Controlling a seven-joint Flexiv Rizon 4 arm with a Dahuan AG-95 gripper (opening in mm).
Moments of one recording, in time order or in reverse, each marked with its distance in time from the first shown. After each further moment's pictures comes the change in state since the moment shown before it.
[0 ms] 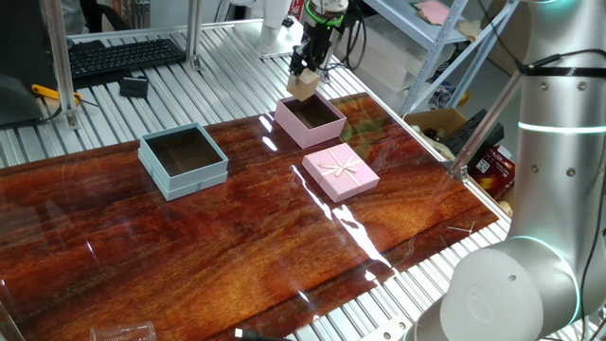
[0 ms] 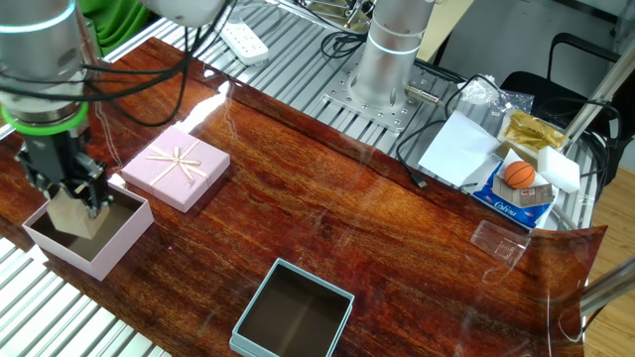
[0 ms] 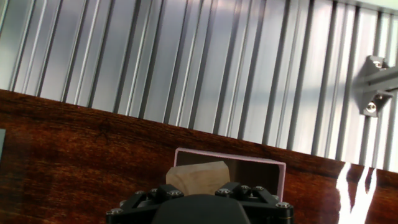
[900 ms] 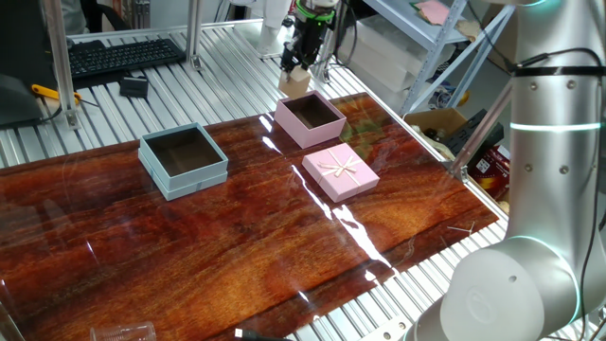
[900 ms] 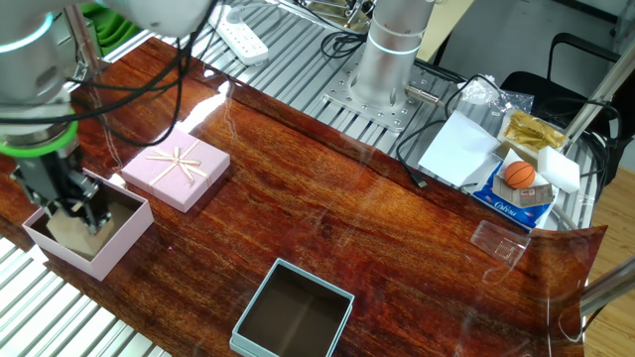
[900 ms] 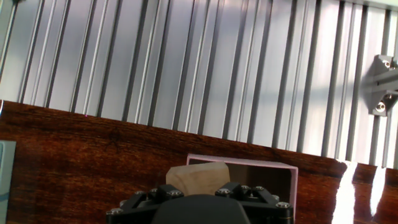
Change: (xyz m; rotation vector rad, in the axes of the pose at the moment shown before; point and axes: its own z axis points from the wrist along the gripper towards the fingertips) arm -0.023 0.022 0.001 -0.024 0.039 0.056
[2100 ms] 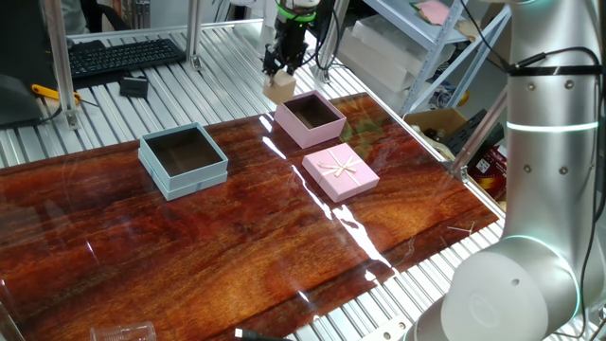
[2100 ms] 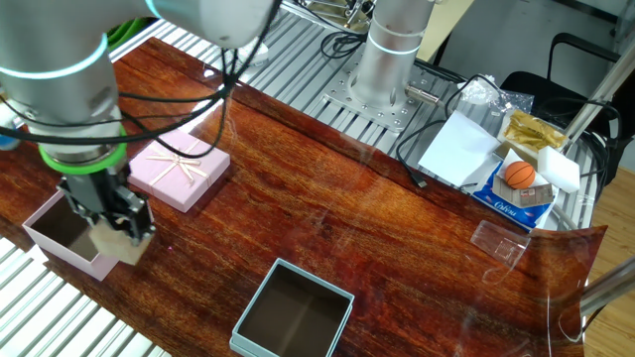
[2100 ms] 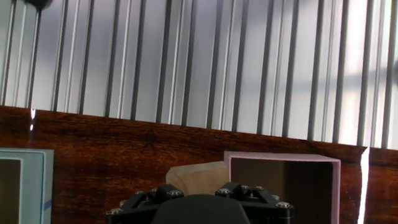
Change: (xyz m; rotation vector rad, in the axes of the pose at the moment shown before) arm 0.014 0.066 -0.002 0.005 0.019 0.048
